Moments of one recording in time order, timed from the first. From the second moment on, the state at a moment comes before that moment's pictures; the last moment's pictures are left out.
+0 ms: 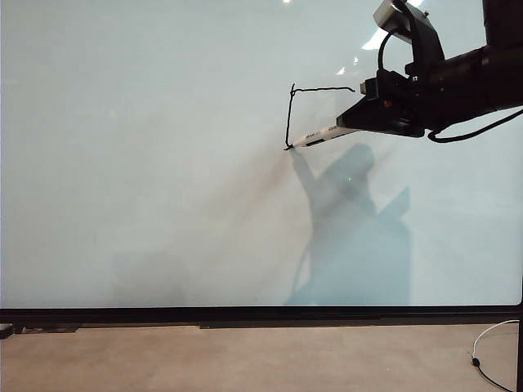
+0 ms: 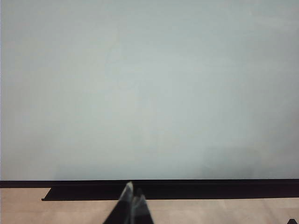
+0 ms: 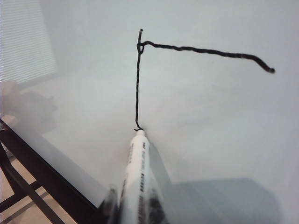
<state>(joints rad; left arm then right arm) 0.00 0.00 0.00 -0.03 0.00 -0.01 0.28 1.50 0.63 0.83 -0.45 -0.05</state>
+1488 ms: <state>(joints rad) 0.00 0.00 0.00 -0.03 0.00 -0.01 0.21 1.40 0.57 0.76 -0.42 -0.07</state>
